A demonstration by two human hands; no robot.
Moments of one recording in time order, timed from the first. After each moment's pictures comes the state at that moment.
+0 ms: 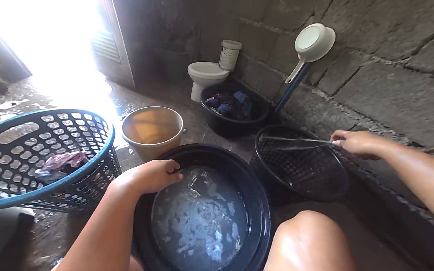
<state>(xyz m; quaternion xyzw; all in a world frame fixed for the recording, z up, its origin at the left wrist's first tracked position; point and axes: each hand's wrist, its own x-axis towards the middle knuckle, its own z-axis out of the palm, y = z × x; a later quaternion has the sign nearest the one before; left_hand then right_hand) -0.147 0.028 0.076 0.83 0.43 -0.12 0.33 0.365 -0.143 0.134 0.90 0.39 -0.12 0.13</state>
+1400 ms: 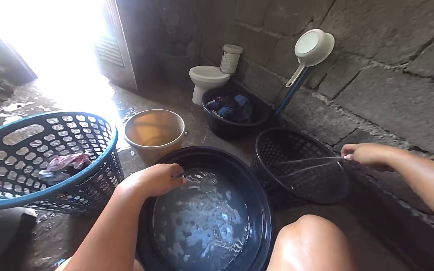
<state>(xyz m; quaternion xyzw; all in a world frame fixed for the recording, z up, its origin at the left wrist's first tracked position) -0.145 0.026 0.076 0.83 0.43 -0.14 0.33 0.382 -0.161 0.127 0.90 0.36 -0.17 0.18</state>
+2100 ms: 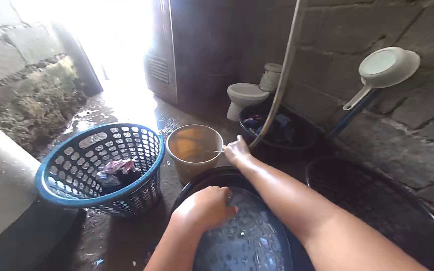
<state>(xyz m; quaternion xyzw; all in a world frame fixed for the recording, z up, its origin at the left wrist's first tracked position) -0.154 0.031 0.089 0.83 0.40 -0.11 0.37 0.025 0.152 0.029 0.68 0.72 0.01 0.17</state>
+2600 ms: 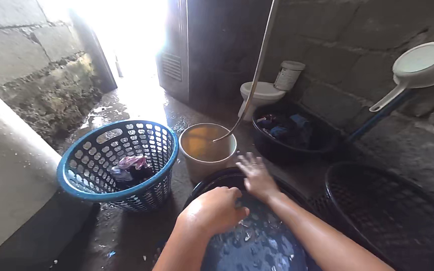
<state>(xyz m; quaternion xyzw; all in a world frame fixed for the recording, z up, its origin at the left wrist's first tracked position) -0.177 0.032 0.096 0.82 0.40 -0.09 0.39 0.068 0.086 -0.070 0.60 0.78 0.06 -0.14</state>
